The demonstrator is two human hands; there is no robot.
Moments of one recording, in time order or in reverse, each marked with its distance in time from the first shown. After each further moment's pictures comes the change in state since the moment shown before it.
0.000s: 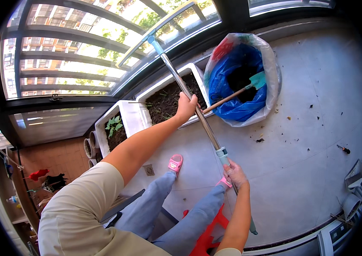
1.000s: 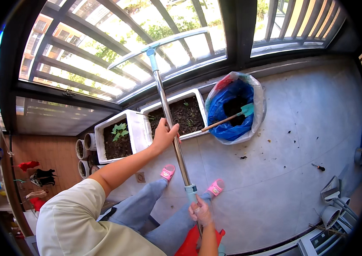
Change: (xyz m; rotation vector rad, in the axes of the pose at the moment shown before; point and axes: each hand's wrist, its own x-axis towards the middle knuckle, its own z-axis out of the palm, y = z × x) left_hand -0.136 0.151 -0.121 -0.072 -0.040 0.000; right_hand -0.140 0.000 0.183 0.197 -0.038 -0.045
